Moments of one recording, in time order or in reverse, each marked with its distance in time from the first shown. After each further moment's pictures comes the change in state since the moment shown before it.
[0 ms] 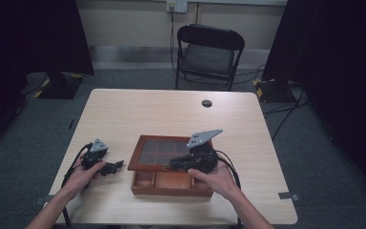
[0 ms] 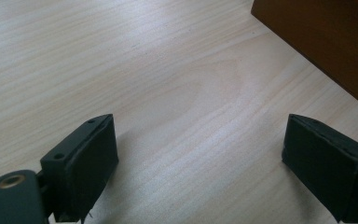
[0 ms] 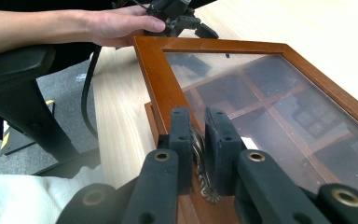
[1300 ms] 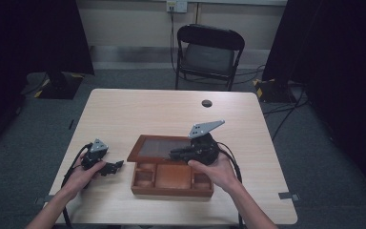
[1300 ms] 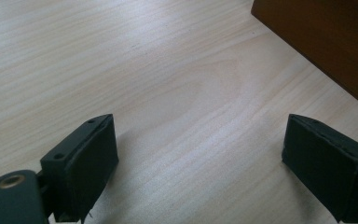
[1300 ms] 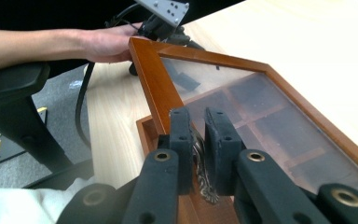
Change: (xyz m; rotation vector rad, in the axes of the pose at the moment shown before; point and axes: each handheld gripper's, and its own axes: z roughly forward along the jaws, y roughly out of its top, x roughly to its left) left arm 0.000 0.000 0.000 -0.005 0.000 -0.006; right arm -0.006 0.021 -0.010 -0.023 -0.028 -0.001
